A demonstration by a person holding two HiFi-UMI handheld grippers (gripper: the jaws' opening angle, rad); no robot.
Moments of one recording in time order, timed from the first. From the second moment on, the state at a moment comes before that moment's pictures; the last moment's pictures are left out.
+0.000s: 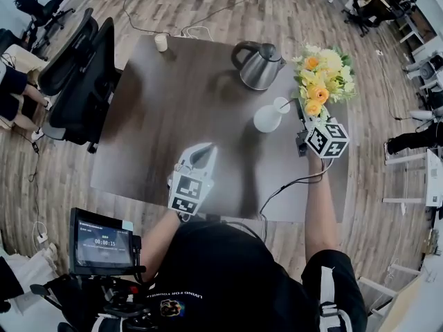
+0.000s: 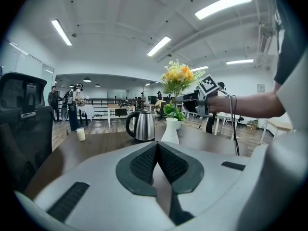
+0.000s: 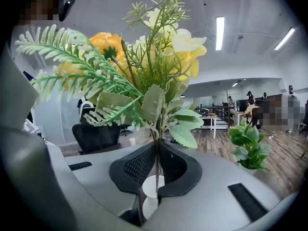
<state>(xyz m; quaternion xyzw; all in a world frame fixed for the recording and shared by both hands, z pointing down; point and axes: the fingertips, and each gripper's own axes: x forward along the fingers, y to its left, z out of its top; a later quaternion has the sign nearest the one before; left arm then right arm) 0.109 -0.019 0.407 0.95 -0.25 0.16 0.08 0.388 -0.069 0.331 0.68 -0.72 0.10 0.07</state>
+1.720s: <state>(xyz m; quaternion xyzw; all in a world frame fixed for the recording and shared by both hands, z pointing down) 0.106 -0.021 0.416 0.95 -0.25 0.17 0.08 0.378 -0.069 0.382 0.68 -0.71 0.13 0.08</state>
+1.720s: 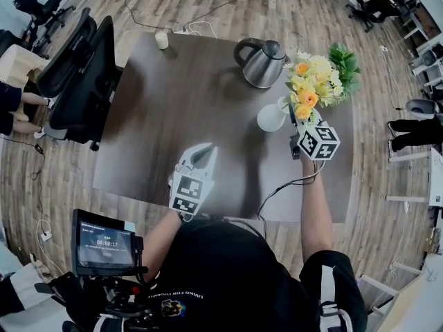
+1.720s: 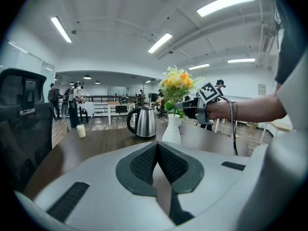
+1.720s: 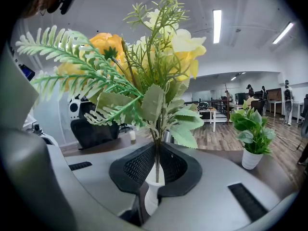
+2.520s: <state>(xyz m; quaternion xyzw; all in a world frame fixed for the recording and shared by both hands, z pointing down) 0.104 -0.018 0.420 0.95 -0.25 0.18 0.09 0.376 -0.064 0.394 0.68 -0.71 0.14 0.09</state>
